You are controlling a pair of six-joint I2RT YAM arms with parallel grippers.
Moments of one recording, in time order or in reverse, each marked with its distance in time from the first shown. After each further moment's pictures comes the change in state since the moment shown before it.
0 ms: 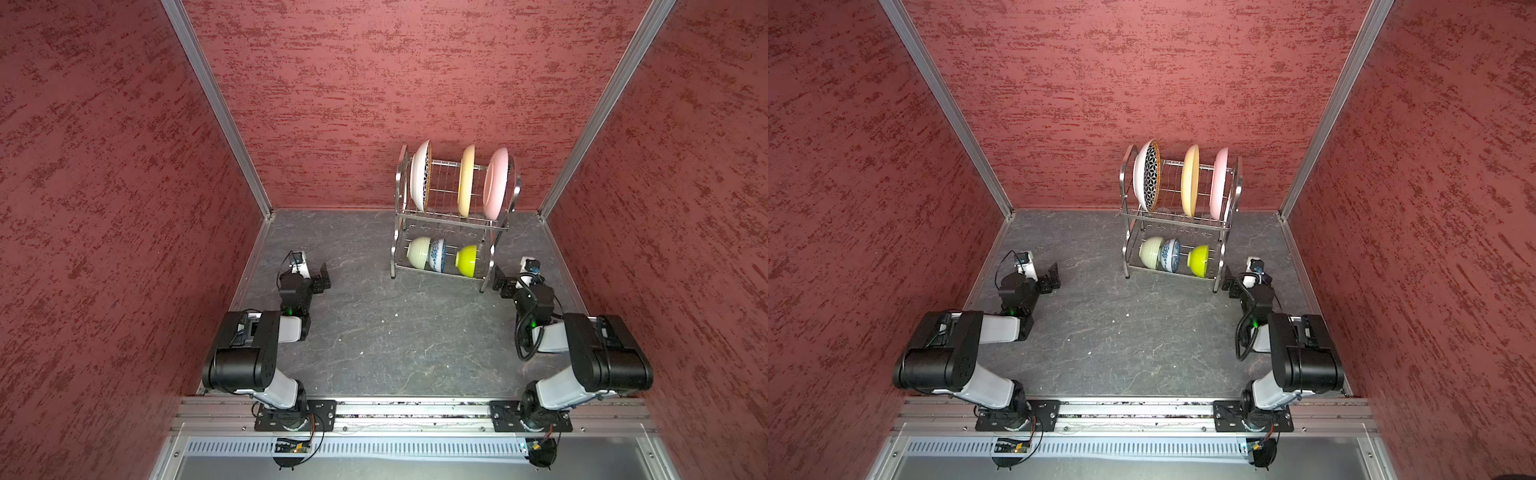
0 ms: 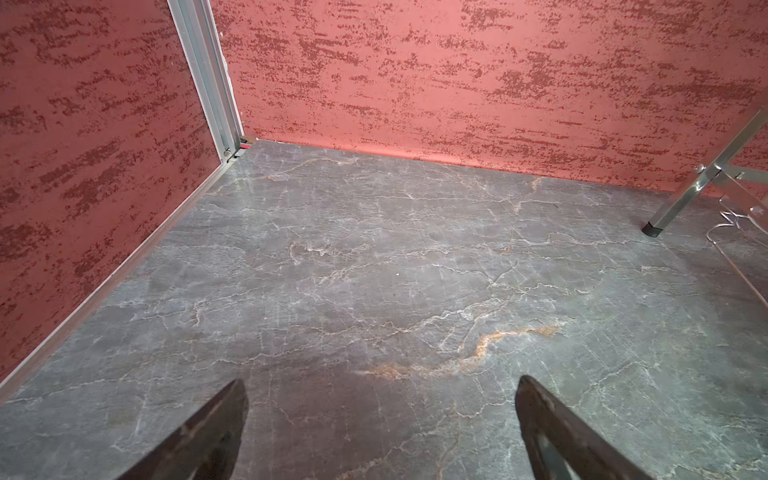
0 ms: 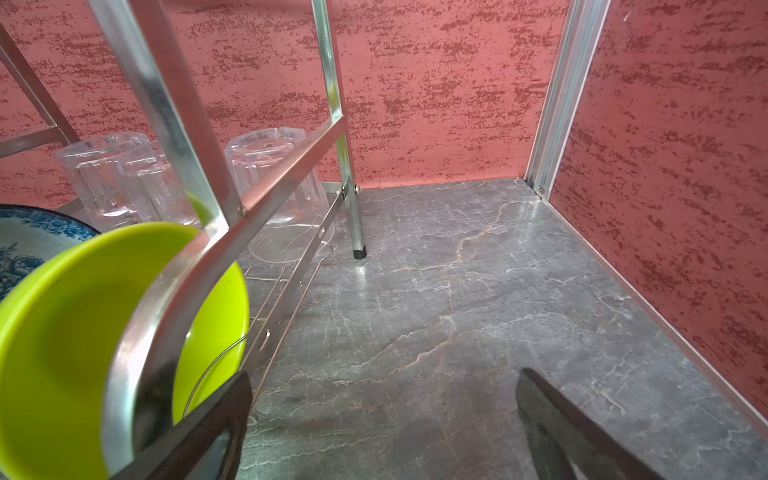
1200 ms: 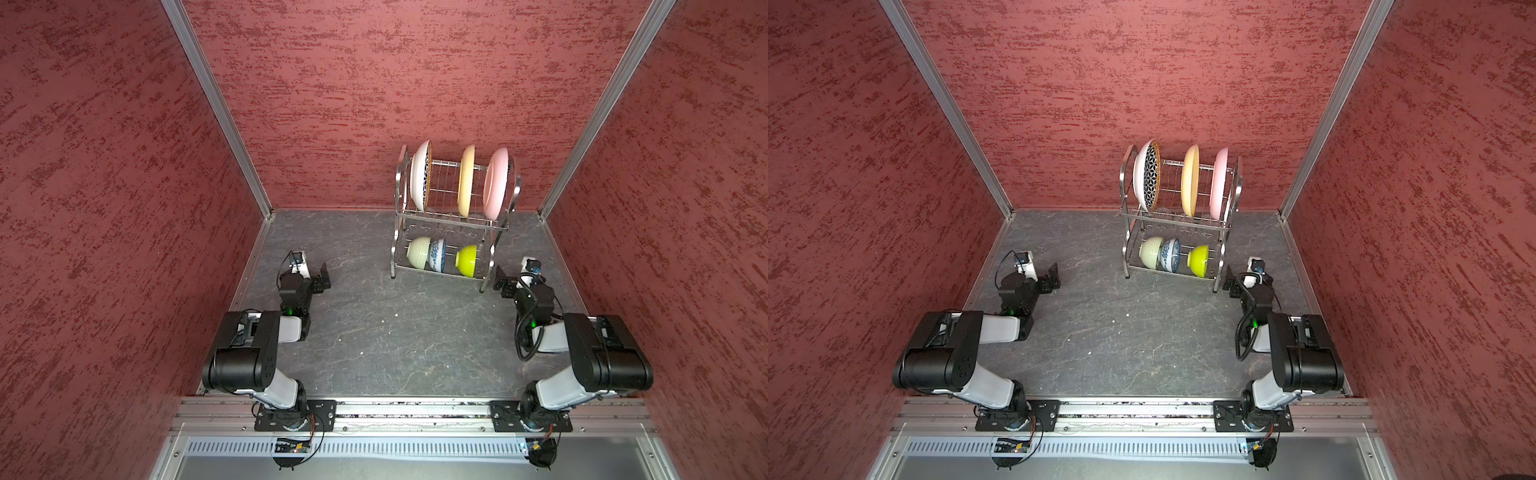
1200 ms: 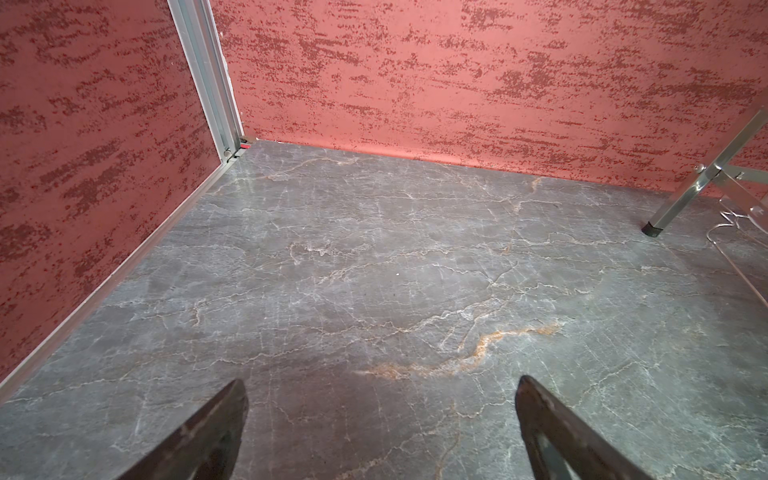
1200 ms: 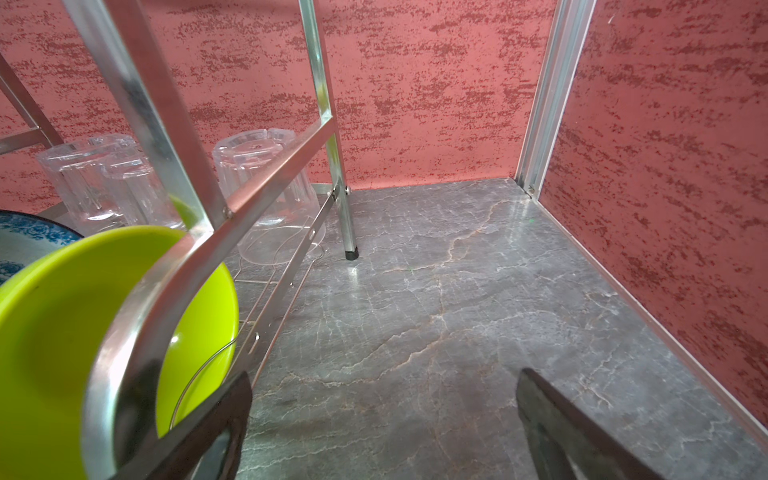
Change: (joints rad) left arm 0.000 0.000 0.000 0.000 0.000 0.000; right arm 0.000 0.000 0.000 0.000 0.026 0.001
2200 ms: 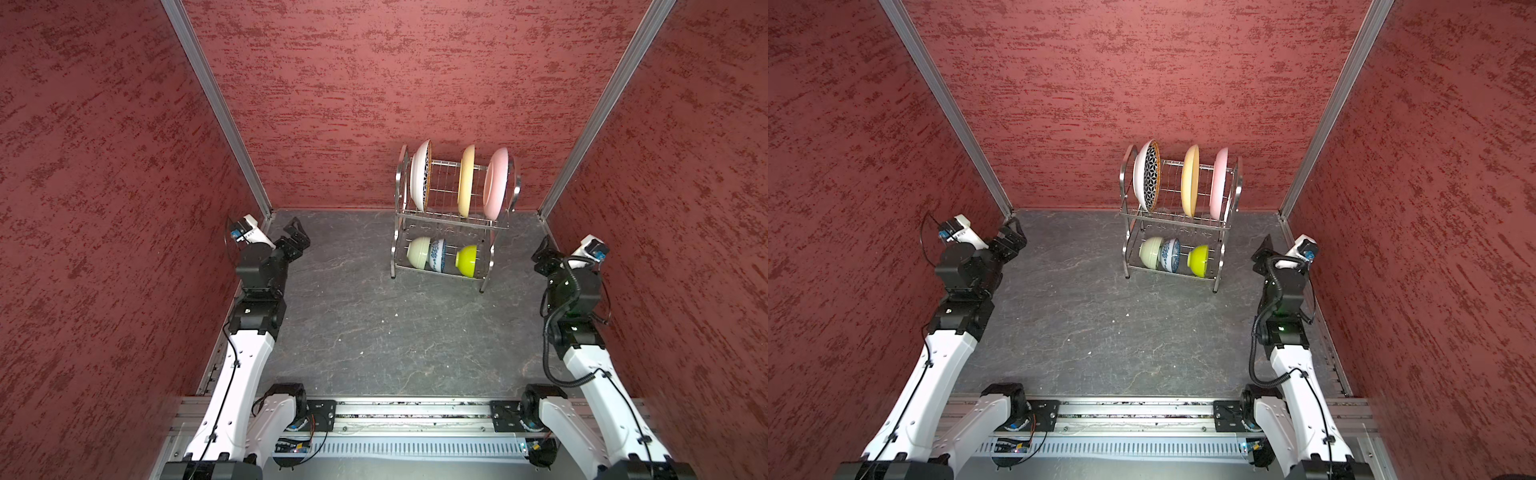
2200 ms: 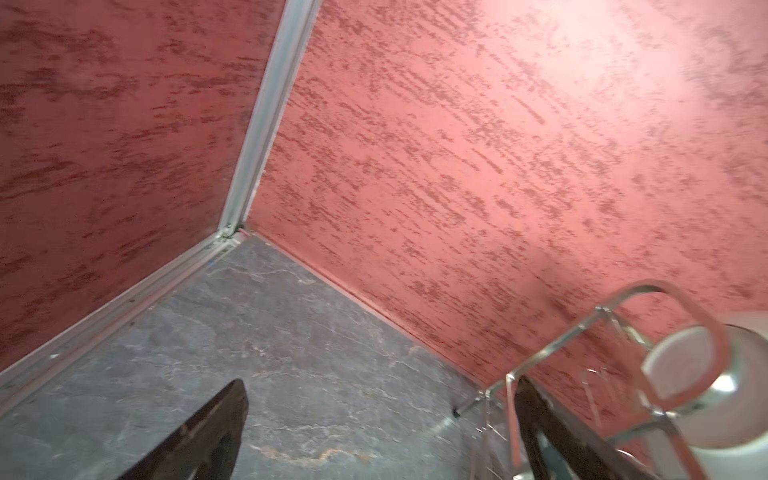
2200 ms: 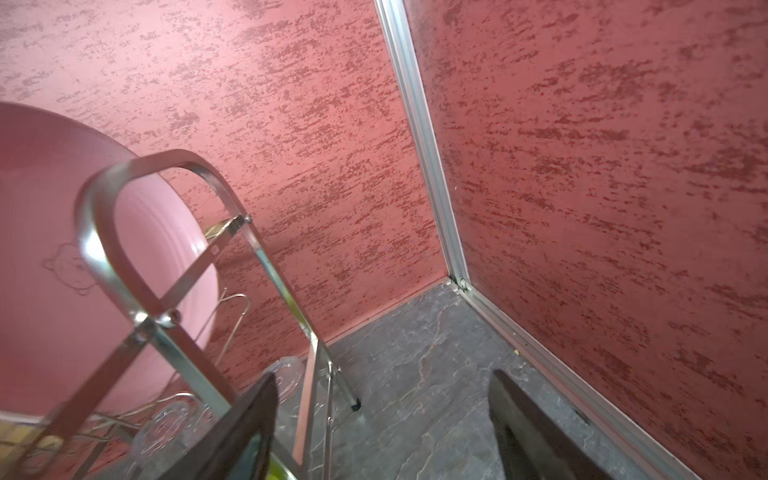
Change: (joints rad) left arm -0.016 -0.623 0.560 -0.982 -0.030 -0.483; right arm 0.032 -0.722 0.395 -0.941 0.265 0.292
